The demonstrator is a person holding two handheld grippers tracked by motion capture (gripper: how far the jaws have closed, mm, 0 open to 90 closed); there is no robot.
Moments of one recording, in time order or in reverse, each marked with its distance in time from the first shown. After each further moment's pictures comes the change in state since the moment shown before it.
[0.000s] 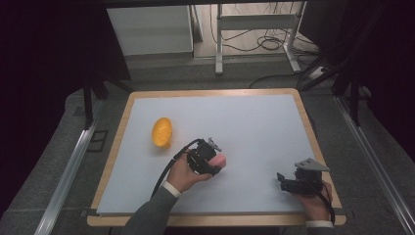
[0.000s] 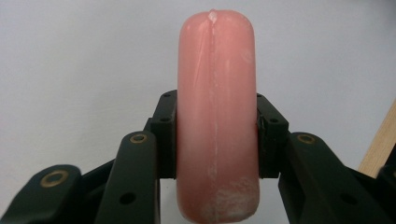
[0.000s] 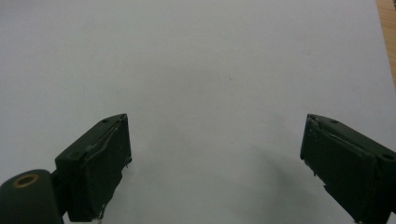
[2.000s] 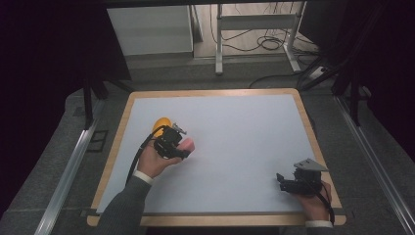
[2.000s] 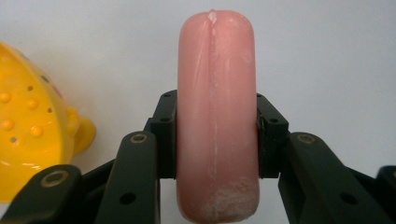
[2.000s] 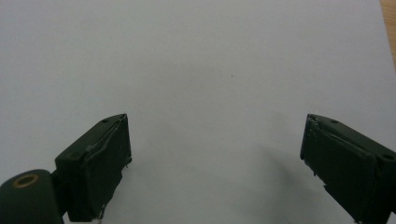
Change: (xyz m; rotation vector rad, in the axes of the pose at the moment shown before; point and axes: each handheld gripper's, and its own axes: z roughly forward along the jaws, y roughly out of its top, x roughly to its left) left arm 0.083 -0.039 -0.042 -0.019 0.109 -0.148; right arm 0.001 -0.001 0.001 0.009 -0.003 -0.006
